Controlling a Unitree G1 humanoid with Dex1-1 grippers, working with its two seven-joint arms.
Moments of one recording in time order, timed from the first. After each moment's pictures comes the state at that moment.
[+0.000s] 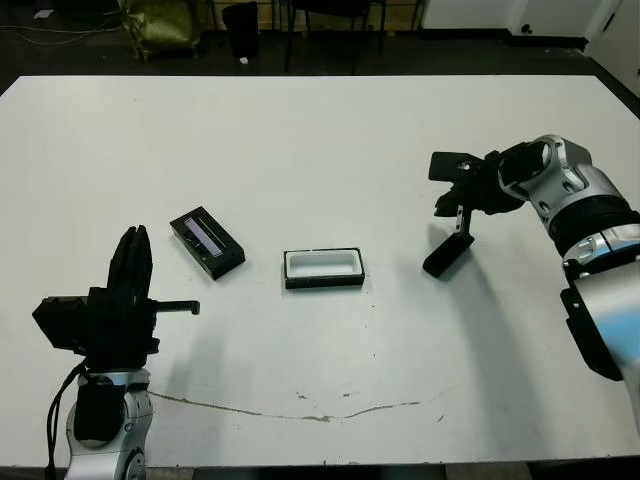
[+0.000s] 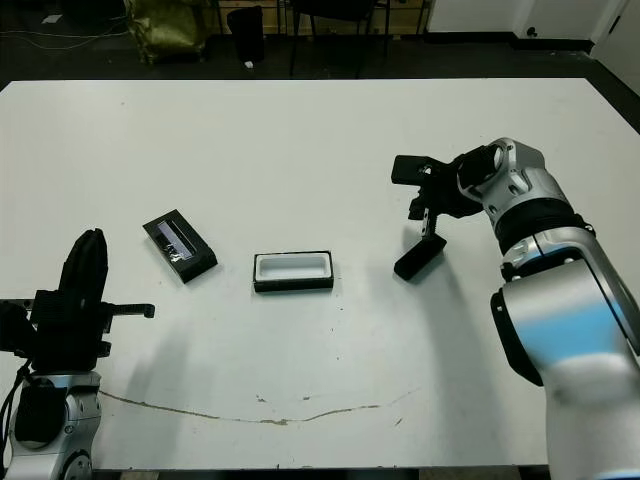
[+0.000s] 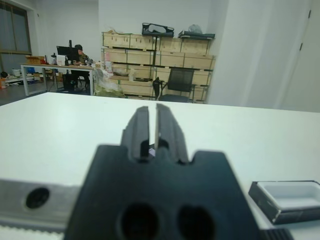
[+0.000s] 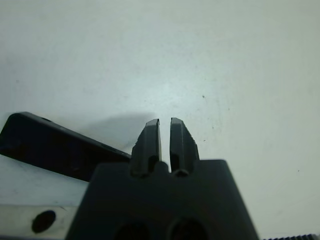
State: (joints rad) left arm 0.24 0.11 0.10 -0.34 -0.16 -0.20 -0.06; right arm -1.17 -0.53 0.43 1.27 -0.48 -0.18 1.02
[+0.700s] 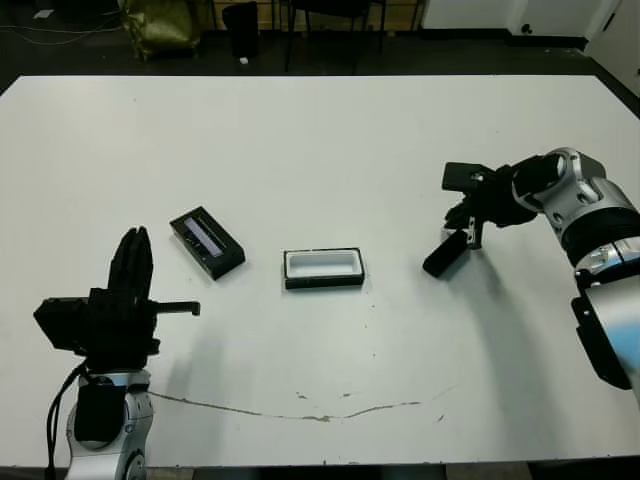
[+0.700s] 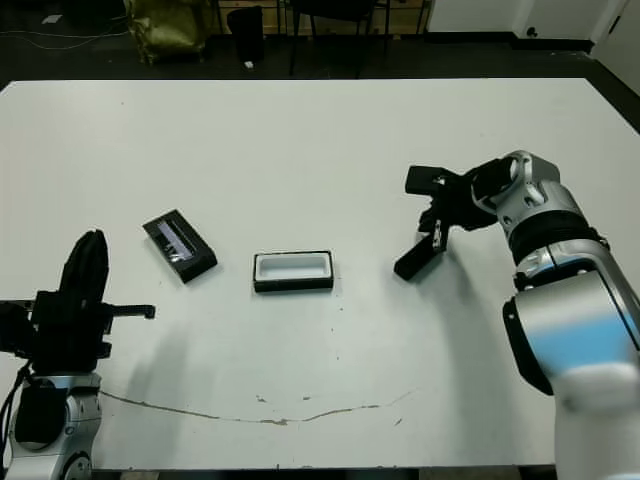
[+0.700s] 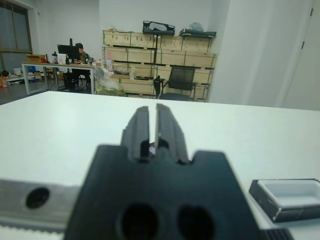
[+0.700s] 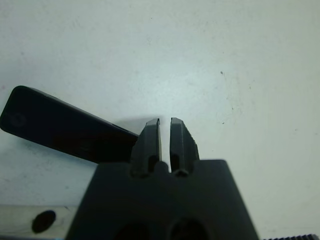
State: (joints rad) left arm 0.25 0.10 0.10 -0.36 -0.15 -0.18 -0.04; right arm -1.13 -0.55 0.41 1.27 -0.46 -0.14 1.06
